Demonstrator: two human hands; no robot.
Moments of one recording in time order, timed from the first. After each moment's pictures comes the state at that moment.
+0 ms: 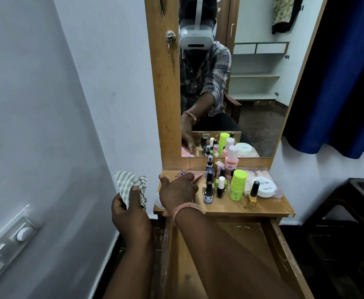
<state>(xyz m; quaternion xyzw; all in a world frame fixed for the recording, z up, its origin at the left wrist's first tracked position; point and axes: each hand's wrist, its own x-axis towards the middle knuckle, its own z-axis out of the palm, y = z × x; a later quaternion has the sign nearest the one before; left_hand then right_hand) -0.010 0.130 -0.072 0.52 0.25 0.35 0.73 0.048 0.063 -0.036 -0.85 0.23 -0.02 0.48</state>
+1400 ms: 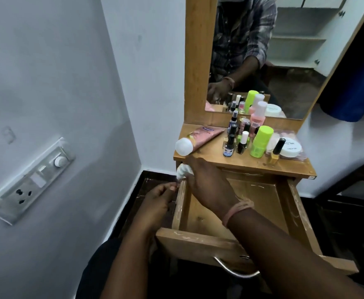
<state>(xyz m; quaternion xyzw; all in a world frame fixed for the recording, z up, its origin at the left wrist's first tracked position) -0.109 0.147 -0.121 0.71 0.20 -0.05 0.67 -0.048 -0.007 -0.083 -0.91 -0.28 -0.12 0.28</state>
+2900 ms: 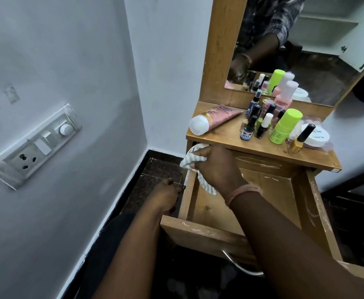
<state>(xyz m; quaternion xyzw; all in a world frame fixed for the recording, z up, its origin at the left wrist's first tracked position) -0.087 0.152 -0.176 0.66 0.34 -0.14 0.65 -0.050 0.001 -0.084 -0.87 -0.17 0.06 0.46</state>
